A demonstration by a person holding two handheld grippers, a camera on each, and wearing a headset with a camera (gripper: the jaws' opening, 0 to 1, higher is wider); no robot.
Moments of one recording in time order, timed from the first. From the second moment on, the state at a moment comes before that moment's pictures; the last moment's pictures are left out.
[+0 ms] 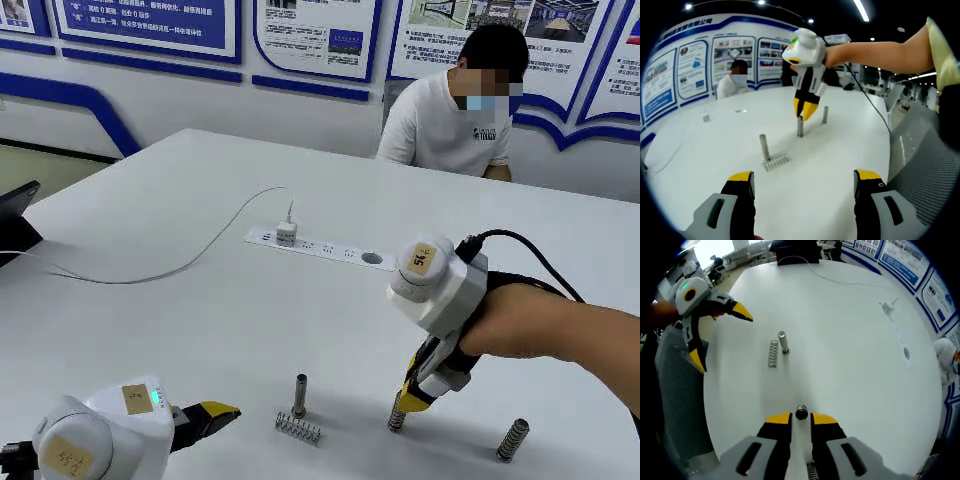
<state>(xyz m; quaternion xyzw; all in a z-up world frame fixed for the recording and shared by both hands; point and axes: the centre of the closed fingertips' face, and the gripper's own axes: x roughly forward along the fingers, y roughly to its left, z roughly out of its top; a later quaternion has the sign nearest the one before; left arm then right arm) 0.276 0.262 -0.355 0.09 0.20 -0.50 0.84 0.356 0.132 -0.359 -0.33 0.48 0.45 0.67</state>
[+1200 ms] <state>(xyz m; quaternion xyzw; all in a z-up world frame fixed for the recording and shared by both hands) 0.278 0.265 -0.354 0.09 0.20 -0.50 0.84 0.338 0.193 -0.352 -0.31 0.41 0.49 0.70</state>
